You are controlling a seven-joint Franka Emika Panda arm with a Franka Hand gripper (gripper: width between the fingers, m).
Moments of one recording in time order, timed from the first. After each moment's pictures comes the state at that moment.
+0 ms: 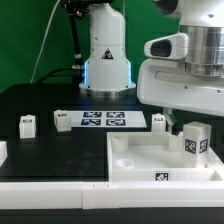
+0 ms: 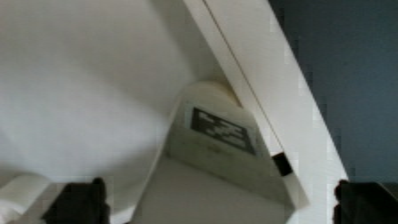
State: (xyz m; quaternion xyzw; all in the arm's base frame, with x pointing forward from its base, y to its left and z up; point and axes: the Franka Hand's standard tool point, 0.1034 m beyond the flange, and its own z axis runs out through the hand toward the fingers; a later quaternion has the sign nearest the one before) arm 0.603 0.123 0.072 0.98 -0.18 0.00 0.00
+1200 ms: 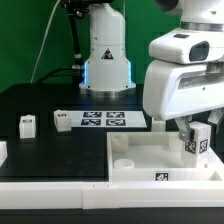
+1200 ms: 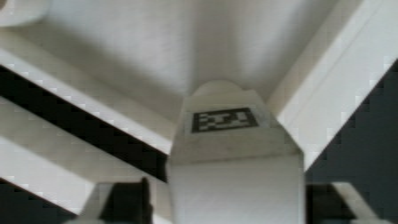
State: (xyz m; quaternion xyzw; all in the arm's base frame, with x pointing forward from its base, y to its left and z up) arm 0.602 0.122 0.076 0.96 0.27 0.00 0.01
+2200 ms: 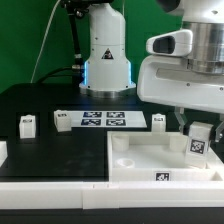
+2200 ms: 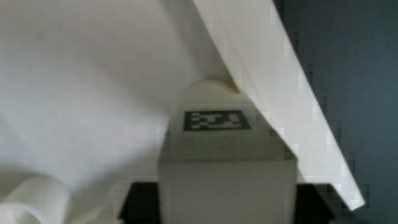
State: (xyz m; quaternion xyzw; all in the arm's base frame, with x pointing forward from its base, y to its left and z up) arm 0.603 0.124 0.076 0.96 -0.29 0.01 0.01
